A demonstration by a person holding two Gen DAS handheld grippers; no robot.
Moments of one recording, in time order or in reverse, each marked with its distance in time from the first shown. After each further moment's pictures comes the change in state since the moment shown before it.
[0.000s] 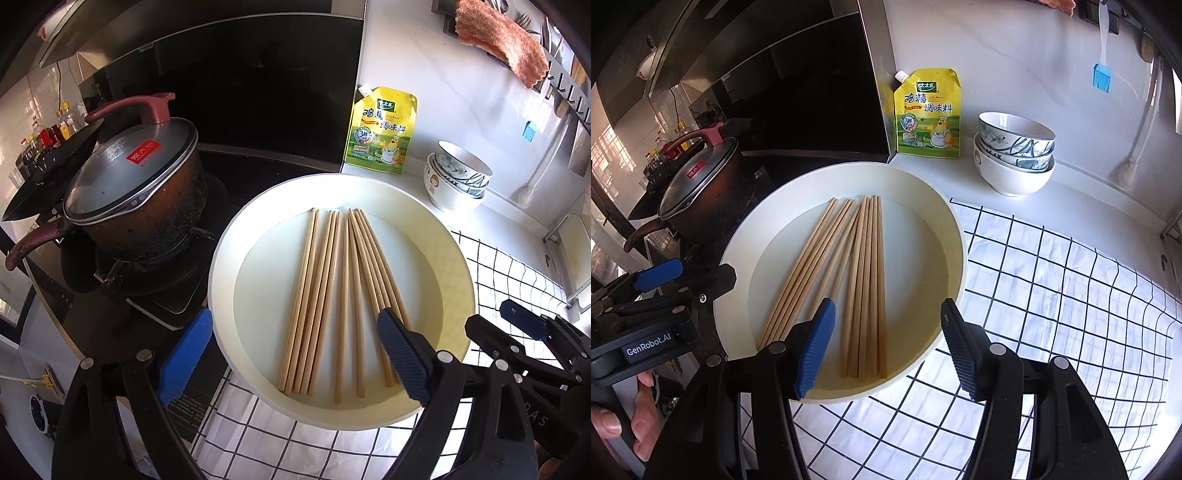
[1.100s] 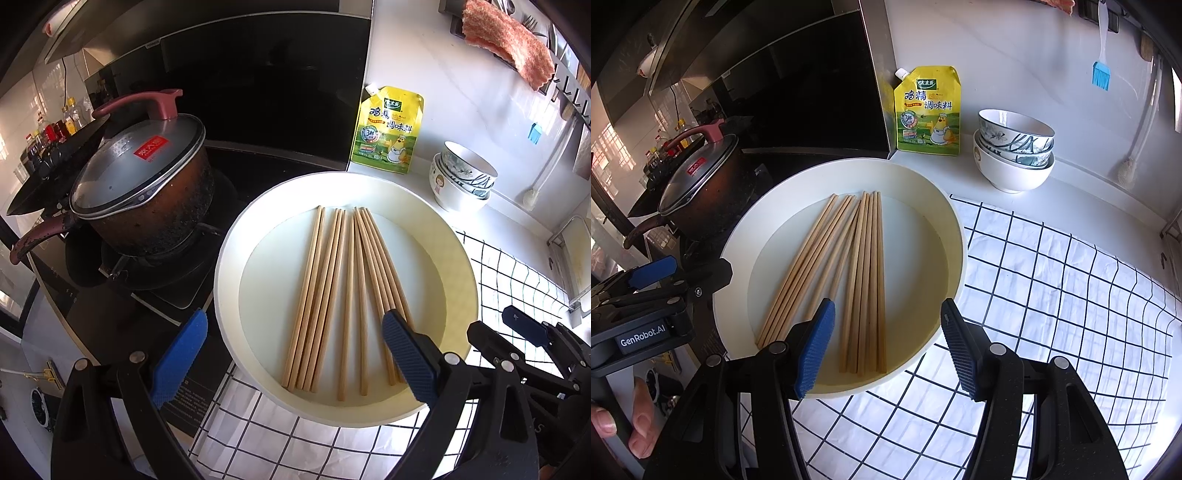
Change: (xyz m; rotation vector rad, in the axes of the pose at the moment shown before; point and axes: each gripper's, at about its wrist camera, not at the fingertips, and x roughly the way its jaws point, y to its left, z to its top) left arm -0.002 0.000 -0.001 -0.026 0.013 0.022; right arm 0.000 -0.001 -0.002 -0.001 0.005 0.001
